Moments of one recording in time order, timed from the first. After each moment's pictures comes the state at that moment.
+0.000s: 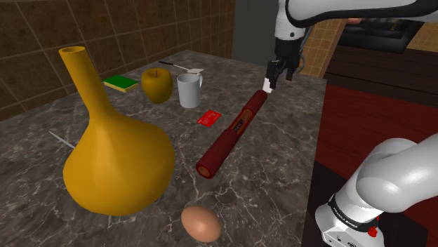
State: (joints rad) arm -0.04 -0.48 -0.01 -2.16 -0.10 1.63 0.05
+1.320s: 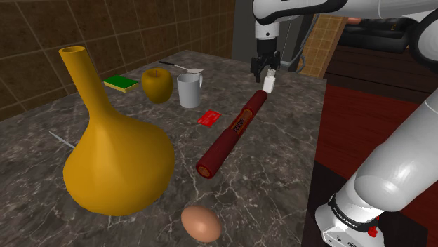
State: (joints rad) arm -0.08 -0.05 -0.08 -1.80 -0.06 1.57 -0.04
